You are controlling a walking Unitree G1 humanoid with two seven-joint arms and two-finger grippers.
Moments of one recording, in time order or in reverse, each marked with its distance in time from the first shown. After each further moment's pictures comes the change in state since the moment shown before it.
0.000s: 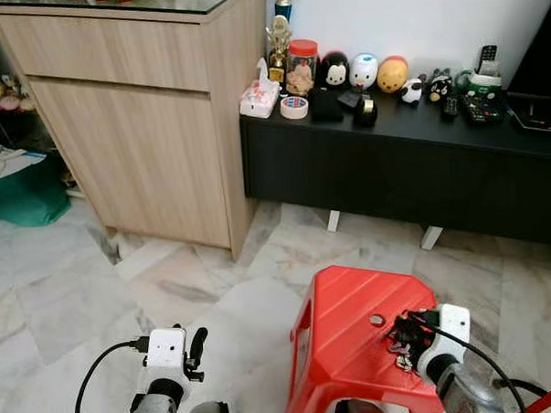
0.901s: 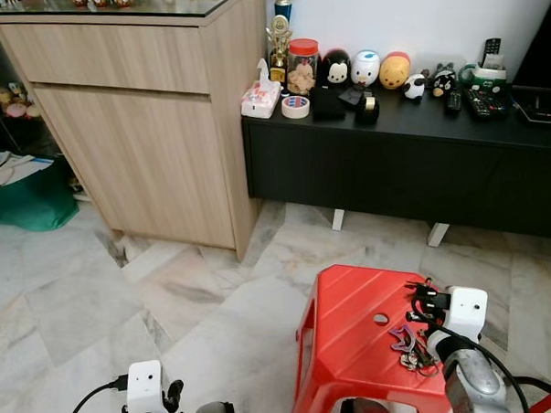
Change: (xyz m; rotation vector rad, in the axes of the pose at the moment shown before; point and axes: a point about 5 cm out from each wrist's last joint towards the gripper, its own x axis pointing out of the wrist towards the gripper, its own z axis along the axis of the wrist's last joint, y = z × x) left arm -0.017 0.024 -0.060 -0.136 0.435 0.163; right arm 0.003 0.005 0.024 -0.174 -0.233 -0.092
